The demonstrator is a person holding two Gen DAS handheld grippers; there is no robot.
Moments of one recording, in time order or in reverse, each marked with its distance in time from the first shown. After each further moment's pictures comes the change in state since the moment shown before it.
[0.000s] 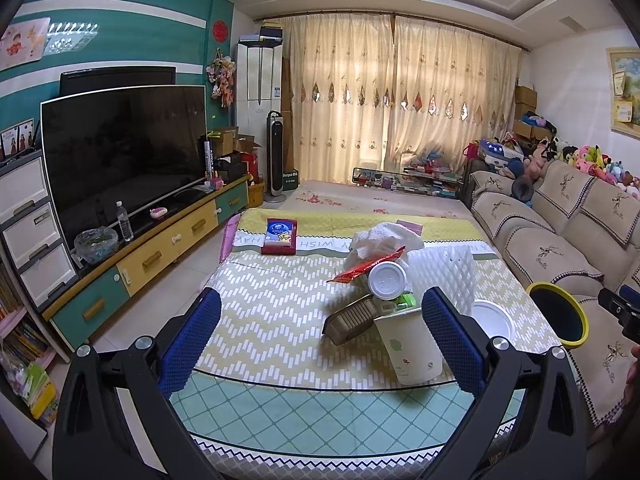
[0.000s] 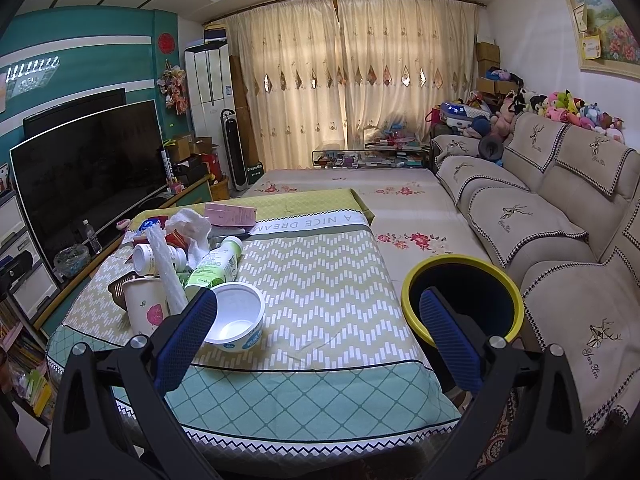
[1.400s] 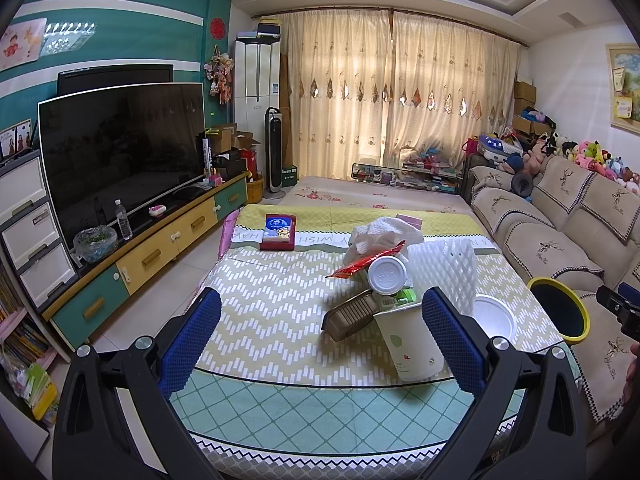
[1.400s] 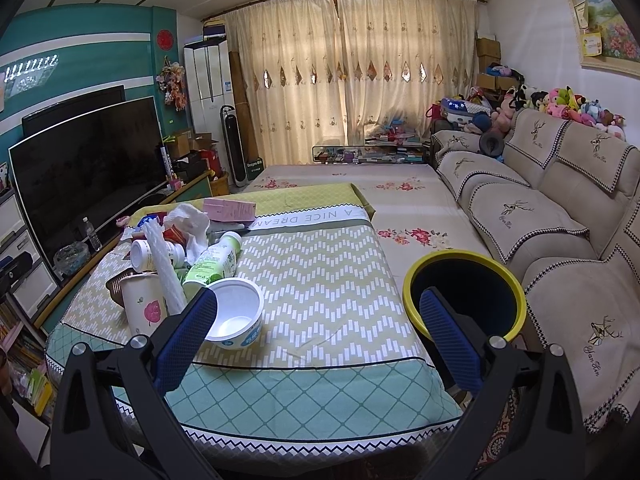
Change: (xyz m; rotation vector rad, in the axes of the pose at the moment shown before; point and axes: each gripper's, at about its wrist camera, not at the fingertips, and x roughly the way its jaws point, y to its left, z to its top) left arm 0.004 0.000 -0.005 0.006 0.014 -0.001; right arm 0.008 -0.001 -0.007 0.008 0.014 0.000
